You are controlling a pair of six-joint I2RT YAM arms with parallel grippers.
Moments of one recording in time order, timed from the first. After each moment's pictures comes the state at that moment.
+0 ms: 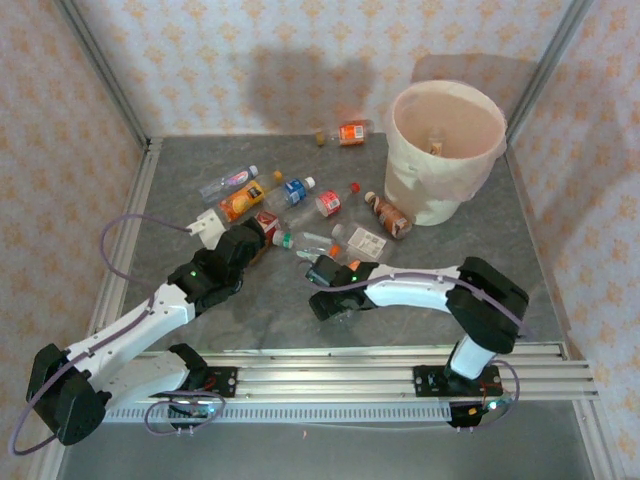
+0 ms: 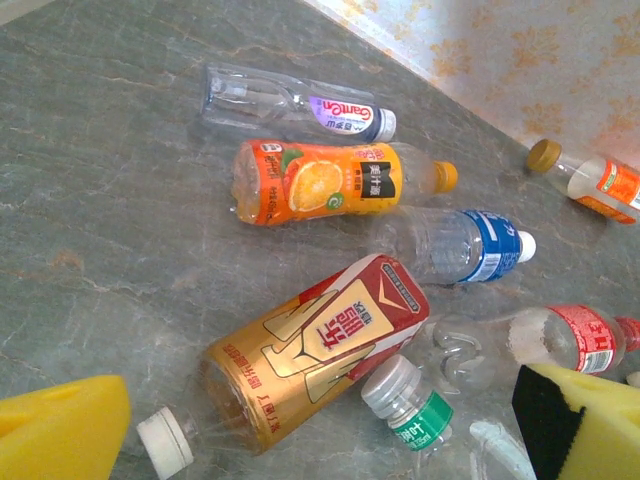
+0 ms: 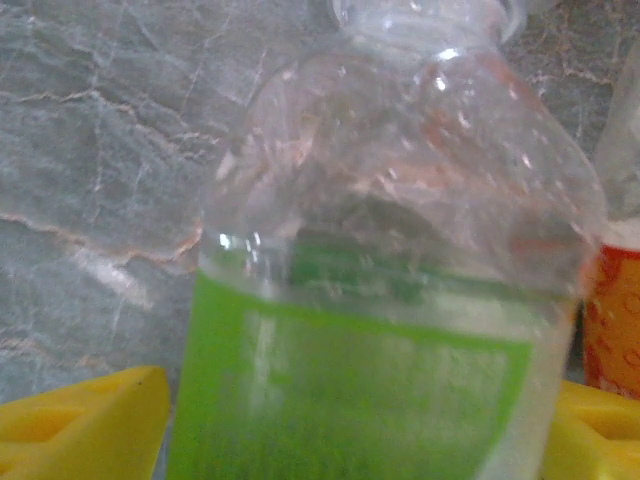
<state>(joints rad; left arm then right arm) -0.60 1.00 0.72 -0.44 -0.71 -0.99 1.03 1.67 0.94 -0.49 0.15 0.41</state>
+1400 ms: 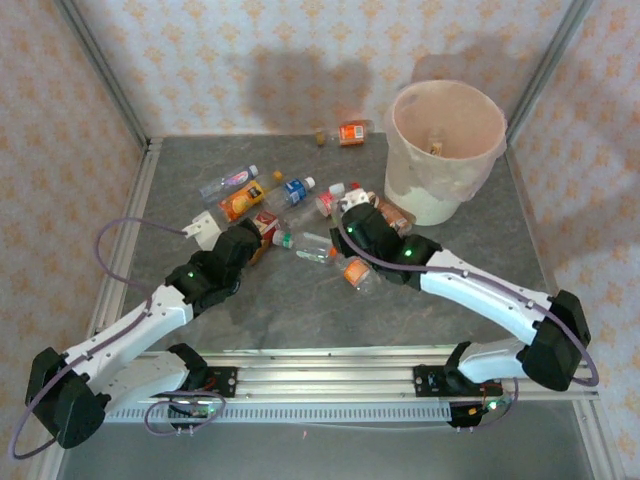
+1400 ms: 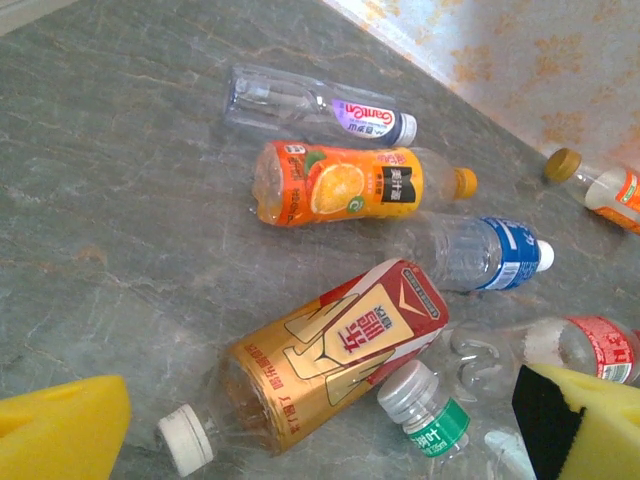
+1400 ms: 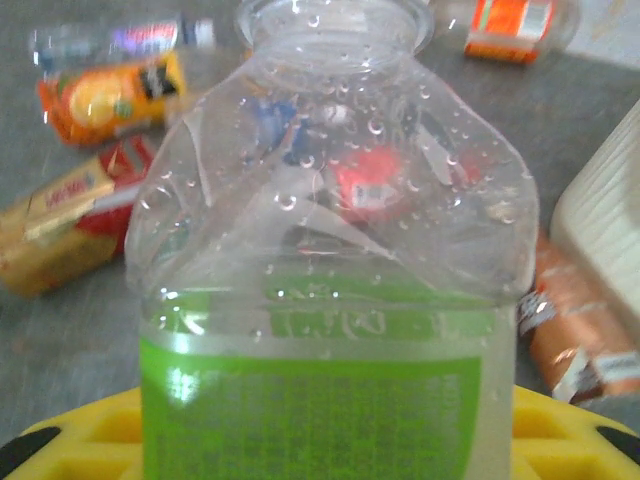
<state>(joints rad) -0.59 0.99 0.71 -0.47 -0.71 -1.01 0.85 1.30 1.08 -0.43 0.38 0.26</state>
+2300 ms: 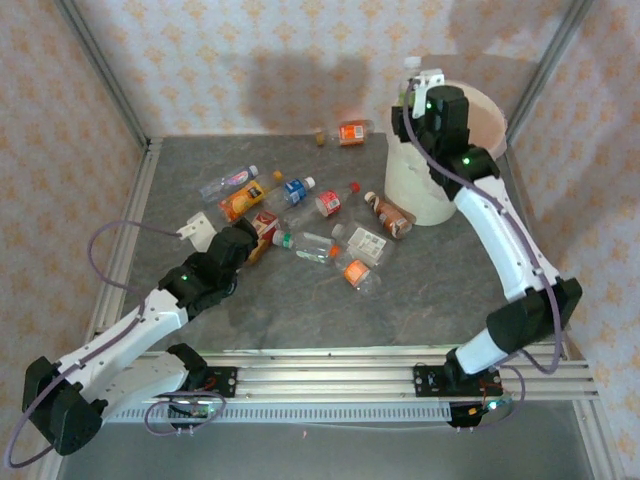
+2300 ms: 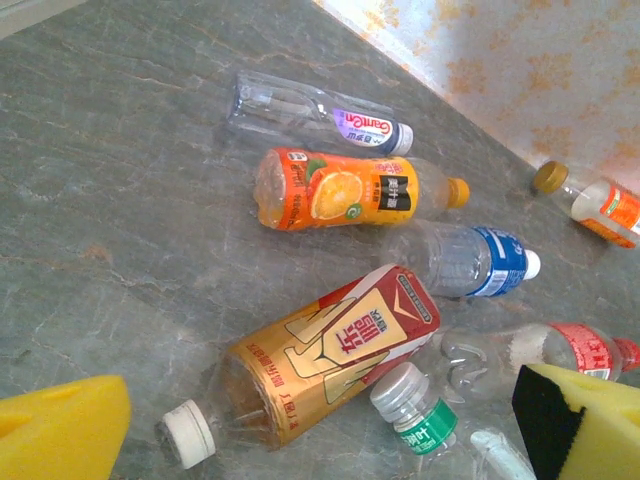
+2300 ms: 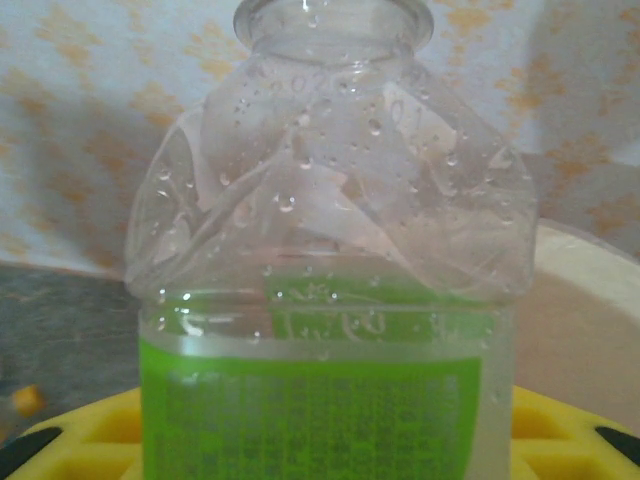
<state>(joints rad) -0.58 0.93 0.71 -0.51 -0.71 -1.04 0.32 1.56 1.73 -0.48 0.21 -0.01</state>
